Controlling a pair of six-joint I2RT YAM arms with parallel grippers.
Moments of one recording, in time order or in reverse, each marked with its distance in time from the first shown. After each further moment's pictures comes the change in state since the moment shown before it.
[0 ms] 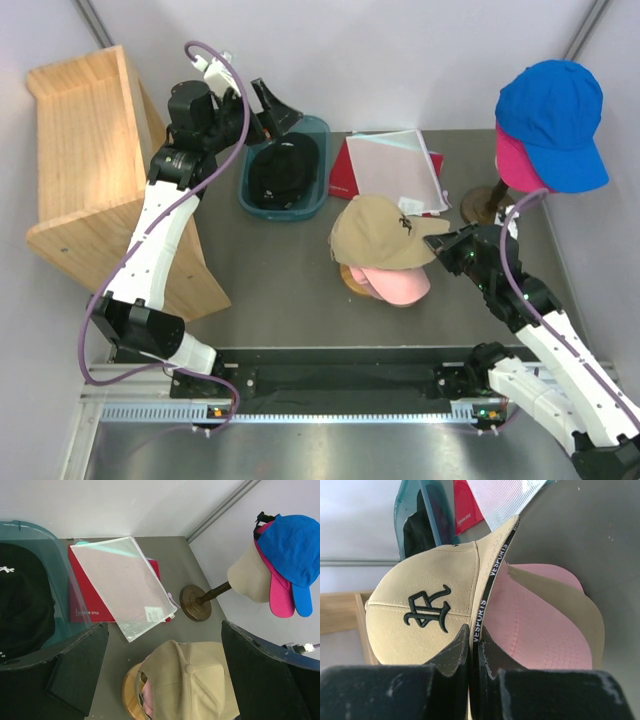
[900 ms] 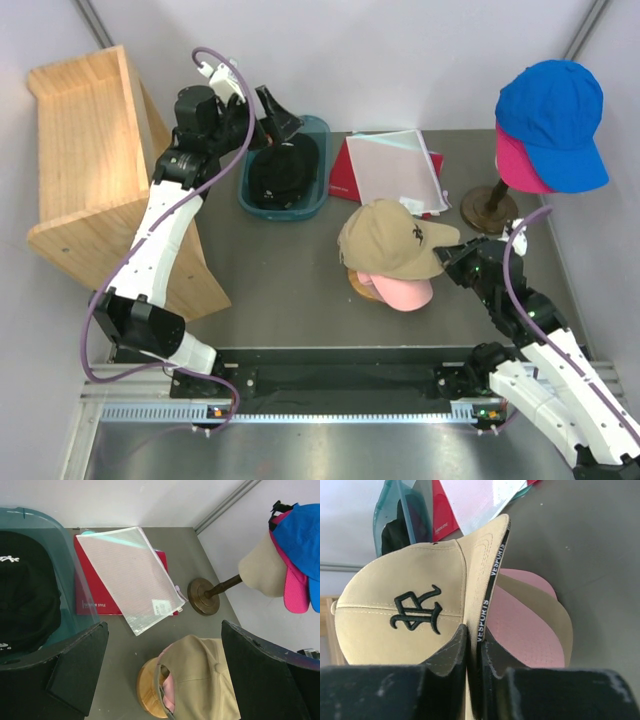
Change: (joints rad) left arm 0.000 0.006 -0.042 0.006 -0.003 0.020; right arm 0.012 -0.116 -0.080 -0.064 0.089 -0.078
